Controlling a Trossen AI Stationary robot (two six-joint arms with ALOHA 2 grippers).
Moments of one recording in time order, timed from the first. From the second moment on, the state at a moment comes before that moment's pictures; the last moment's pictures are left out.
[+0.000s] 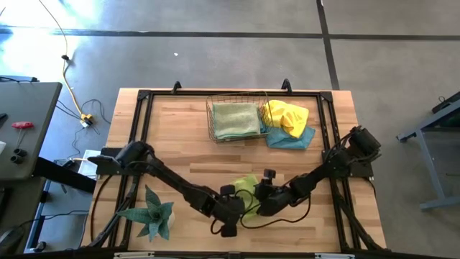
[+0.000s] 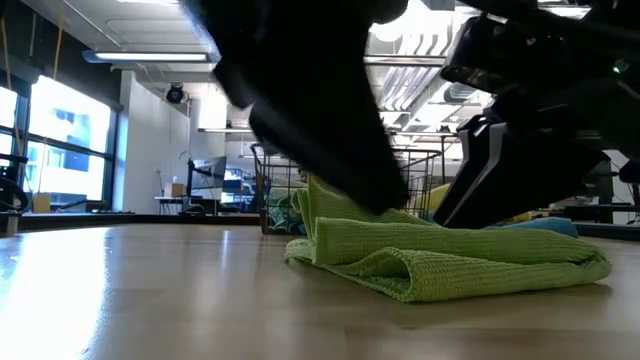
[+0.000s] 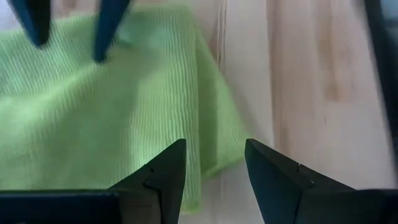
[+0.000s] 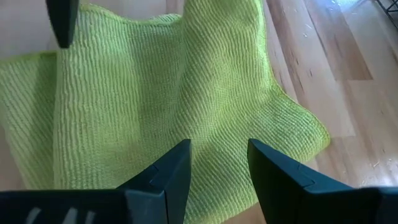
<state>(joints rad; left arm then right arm) -0.38 2.12 1.47 -0.32 -0.25 -0.49 0.56 1.79 0.87 -0.08 0.54 0.44</state>
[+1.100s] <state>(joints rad) -0.38 2.16 1.47 -0.31 -0.04 -0.39 0.51 1.79 0.87 -0.03 0.47 0.44</state>
